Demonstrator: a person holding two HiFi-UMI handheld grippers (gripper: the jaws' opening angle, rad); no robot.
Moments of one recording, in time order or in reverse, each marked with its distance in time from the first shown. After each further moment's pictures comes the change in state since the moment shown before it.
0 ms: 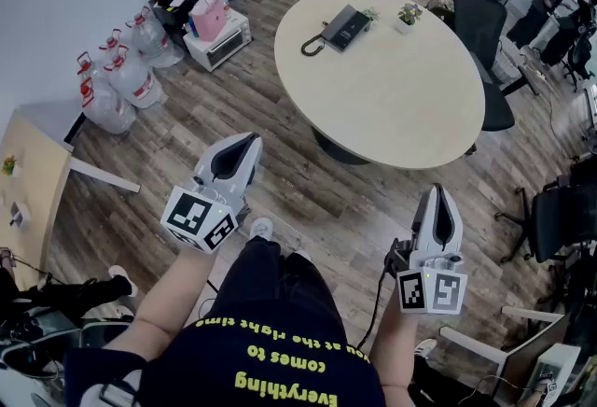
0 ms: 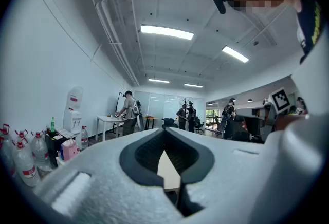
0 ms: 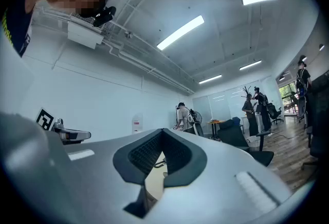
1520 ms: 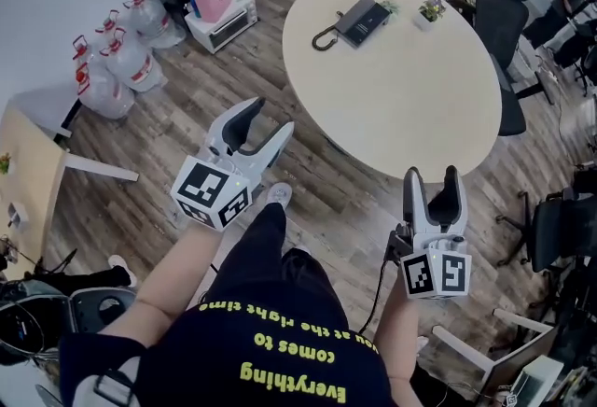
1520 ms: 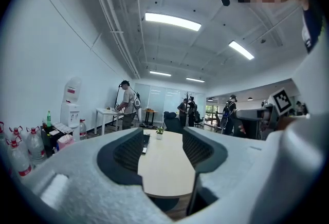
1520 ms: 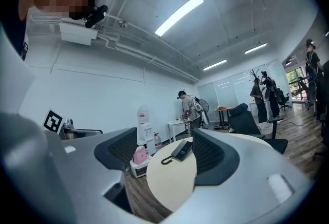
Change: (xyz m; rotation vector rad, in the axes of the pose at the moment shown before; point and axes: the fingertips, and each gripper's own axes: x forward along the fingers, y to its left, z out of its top) left arm 0.096 0.063 -0.012 -0.017 0.083 -0.028; right arm 0.116 0.007 -0.040 0.066 0.106 0.066
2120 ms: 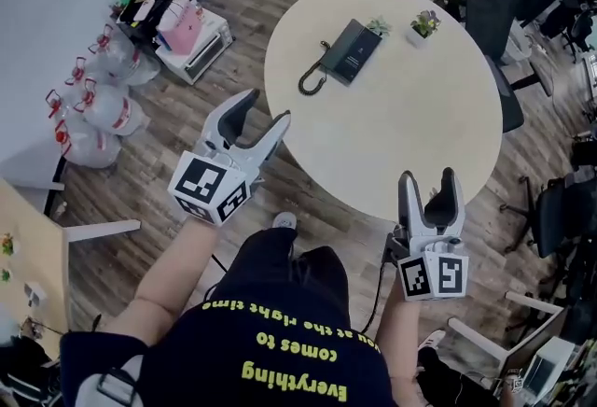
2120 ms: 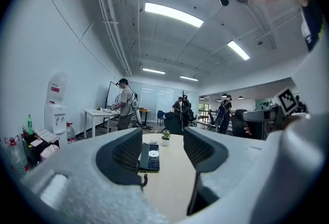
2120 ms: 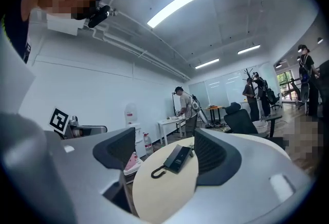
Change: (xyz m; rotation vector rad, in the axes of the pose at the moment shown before) left arm 0.158 0.137 0.034 0.027 0.019 -0.116; right arm 0.165 -0.017 -0.001 0.015 0.015 -0.117
